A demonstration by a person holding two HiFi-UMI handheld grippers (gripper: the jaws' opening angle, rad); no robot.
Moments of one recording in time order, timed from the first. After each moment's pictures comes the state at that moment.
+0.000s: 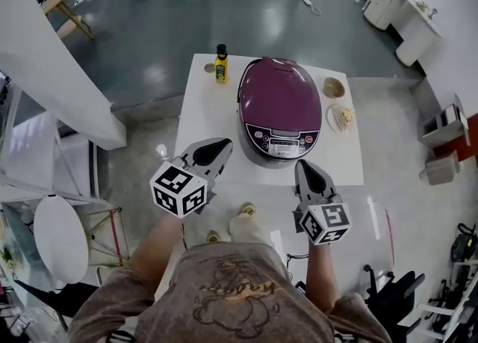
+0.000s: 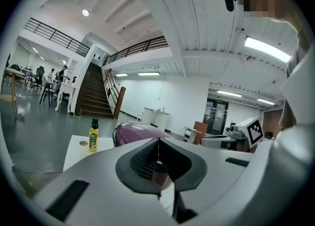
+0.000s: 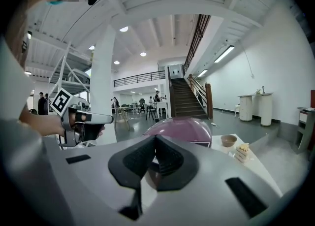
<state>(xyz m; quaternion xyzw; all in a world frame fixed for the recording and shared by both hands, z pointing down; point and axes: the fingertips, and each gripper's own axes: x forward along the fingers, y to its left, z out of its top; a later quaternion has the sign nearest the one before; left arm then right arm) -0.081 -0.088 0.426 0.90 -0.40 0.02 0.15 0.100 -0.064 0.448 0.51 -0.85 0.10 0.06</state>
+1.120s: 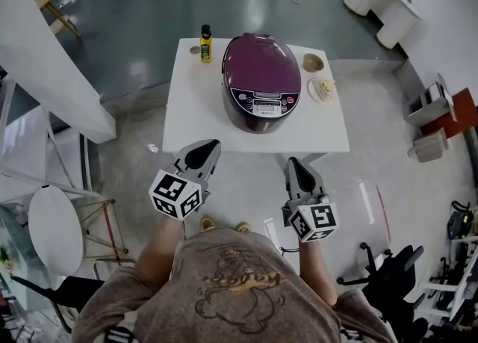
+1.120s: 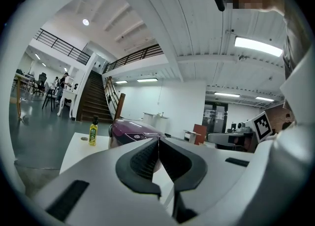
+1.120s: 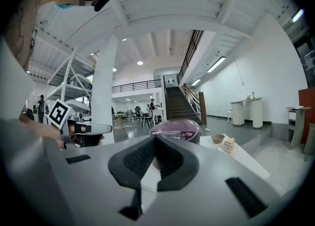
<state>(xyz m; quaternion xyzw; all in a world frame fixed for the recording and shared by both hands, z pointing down) -0.068 0.018 0.447 0.90 -0.41 -0.01 0.12 0.121 0.054 0.451 0.54 -0.84 0.07 0.02</state>
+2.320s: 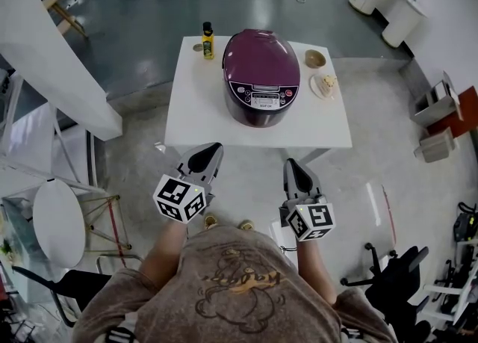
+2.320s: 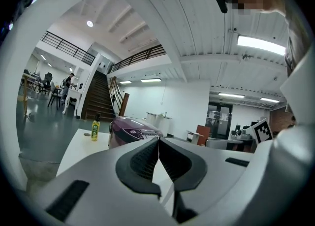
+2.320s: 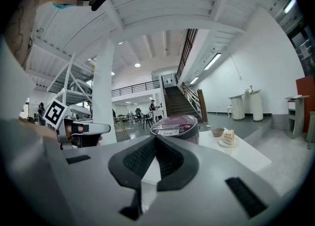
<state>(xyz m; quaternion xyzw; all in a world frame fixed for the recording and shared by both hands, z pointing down) -0.052 0.048 0.455 0.89 -0.43 -0.01 0.13 0.134 0.074 0.474 0.54 -0.84 0.10 0.00</state>
